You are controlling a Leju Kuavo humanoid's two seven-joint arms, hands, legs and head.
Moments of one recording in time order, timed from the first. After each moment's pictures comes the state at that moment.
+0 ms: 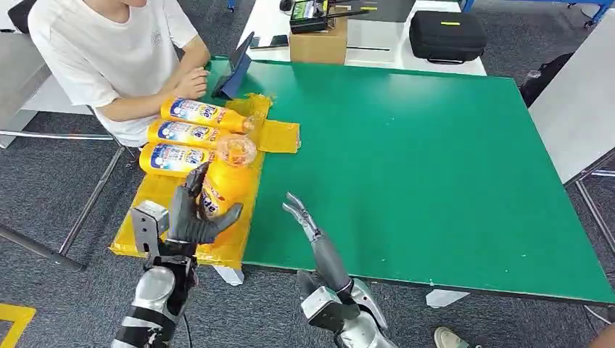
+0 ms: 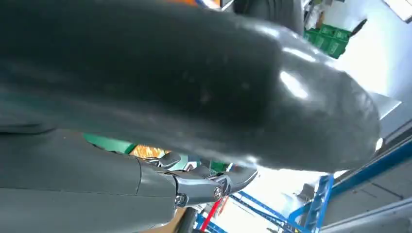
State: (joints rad) left arm -0.13 -0.11 -0.12 -1.38 -0.12 0.04 -0.44; right arm -0.13 0.17 0.63 -1.25 0.45 -0.15 -0.67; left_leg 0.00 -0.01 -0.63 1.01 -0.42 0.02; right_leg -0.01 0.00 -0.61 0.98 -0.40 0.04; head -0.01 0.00
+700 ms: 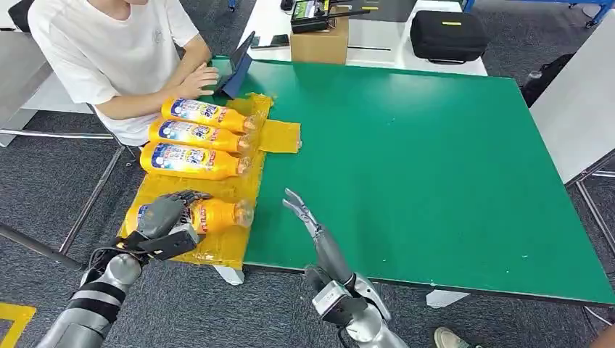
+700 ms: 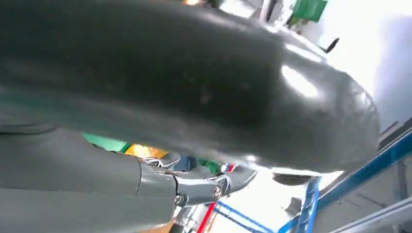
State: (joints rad) left arm -0.28 0.20 -0.13 -1.03 -0.80 0.01 -0.57; right arm -0.17 0.16 0.64 -1.25 0.38 -0.05 -0.70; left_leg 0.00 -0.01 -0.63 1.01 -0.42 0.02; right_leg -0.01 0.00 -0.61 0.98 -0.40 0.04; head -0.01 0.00
